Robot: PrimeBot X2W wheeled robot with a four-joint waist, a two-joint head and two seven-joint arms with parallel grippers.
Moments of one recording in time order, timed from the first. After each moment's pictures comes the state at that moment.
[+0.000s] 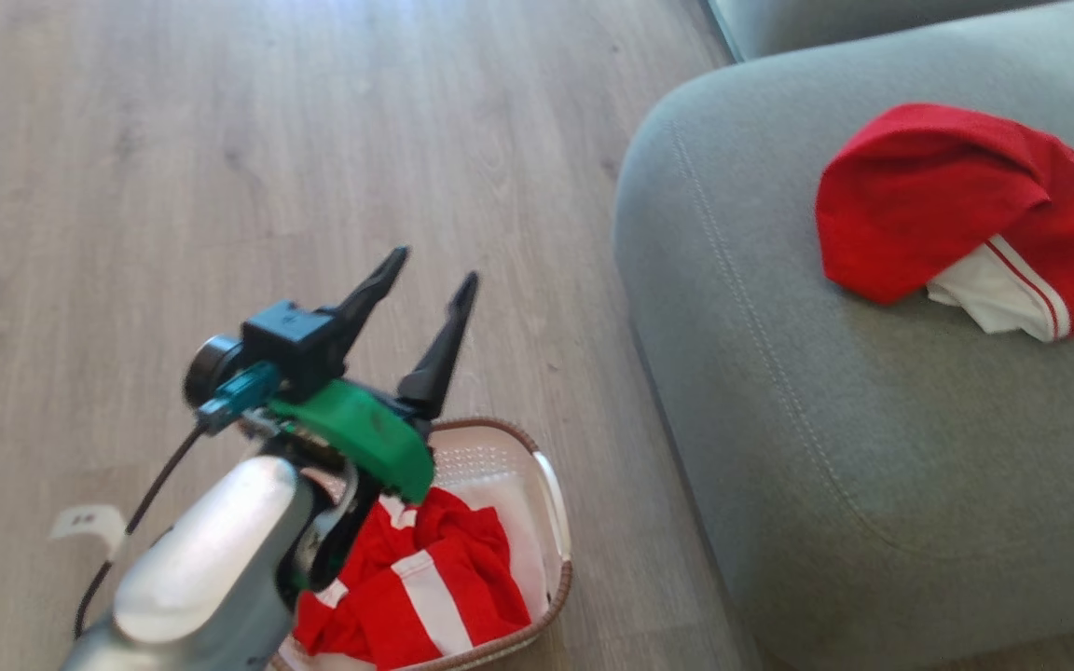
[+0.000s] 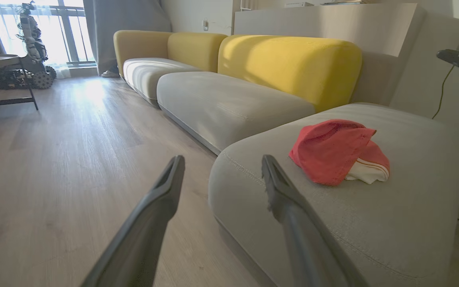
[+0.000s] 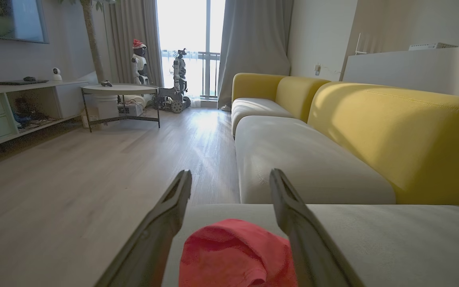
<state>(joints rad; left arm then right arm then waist) -0.47 0.33 -0.74 0.16 -0.60 0.12 -0.15 -0.61 -0.77 0.38 0.47 0.80 0.13 -0.23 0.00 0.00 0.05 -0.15</state>
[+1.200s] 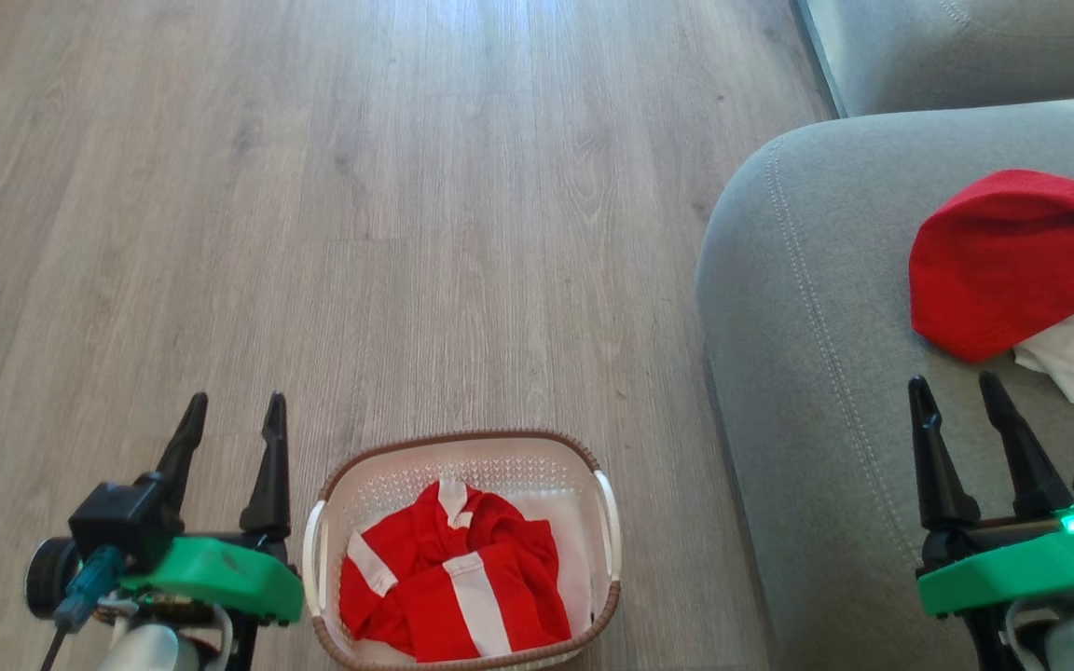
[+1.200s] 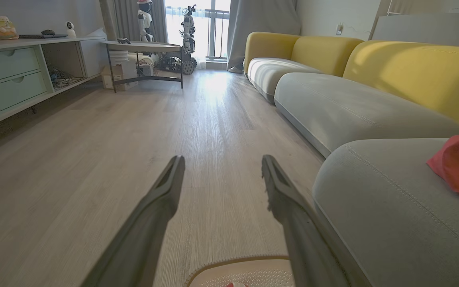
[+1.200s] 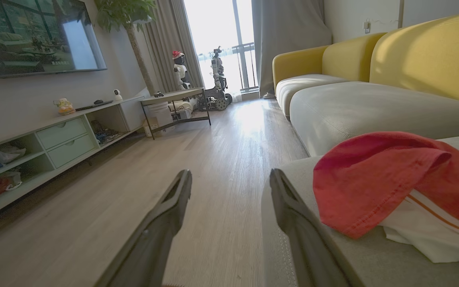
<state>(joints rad) -0.03 0.36 -0.39 0.06 -0.49 0.23 -0.25 0.06 -0.19 -0.01 0.05 0.40 0.13 -0.25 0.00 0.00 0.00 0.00</state>
